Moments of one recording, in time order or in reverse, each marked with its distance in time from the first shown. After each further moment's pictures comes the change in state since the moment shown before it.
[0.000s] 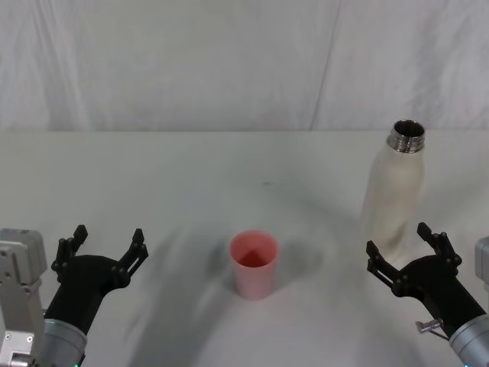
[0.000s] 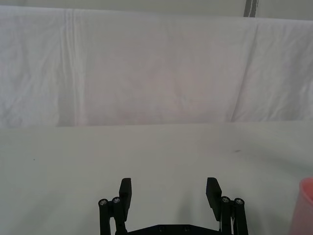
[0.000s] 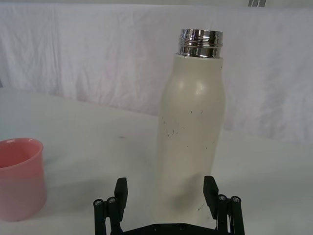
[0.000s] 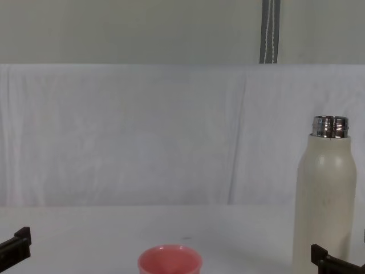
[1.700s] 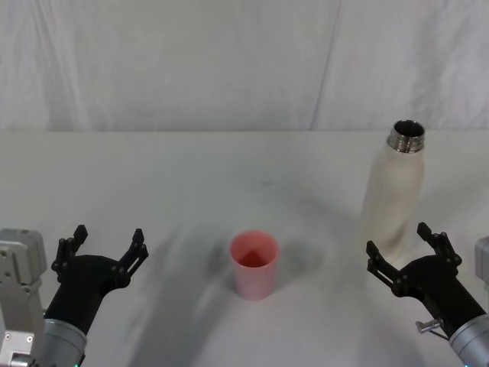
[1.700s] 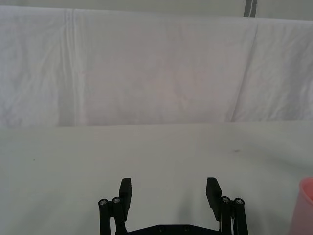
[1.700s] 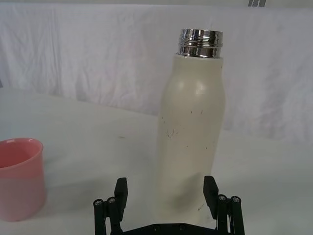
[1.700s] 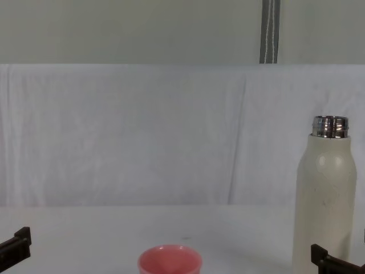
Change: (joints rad) left arm 0.000 0.000 0.000 0.000 0.000 0.000 0.000; right arm 0.000 0.000 0.000 0.000 0.000 0.000 0.000
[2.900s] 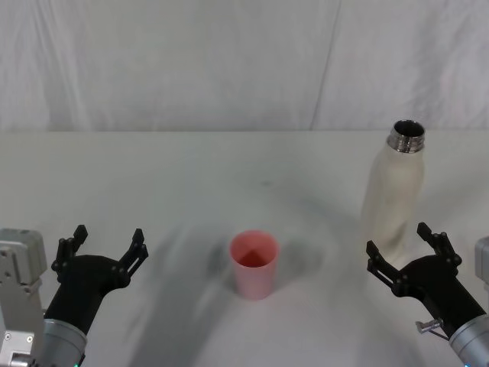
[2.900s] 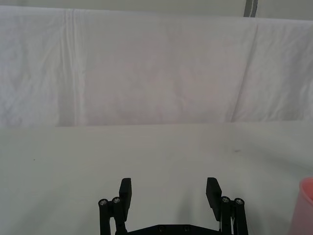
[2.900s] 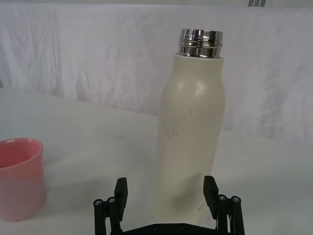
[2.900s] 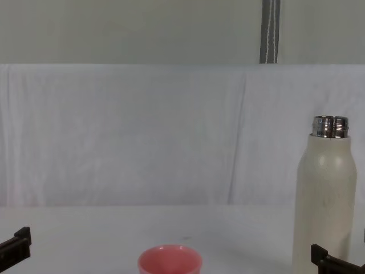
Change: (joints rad) left arm 0.000 0.000 0.000 0.000 0.000 0.000 0.000; right arm 0.000 0.000 0.000 0.000 0.000 0.000 0.000
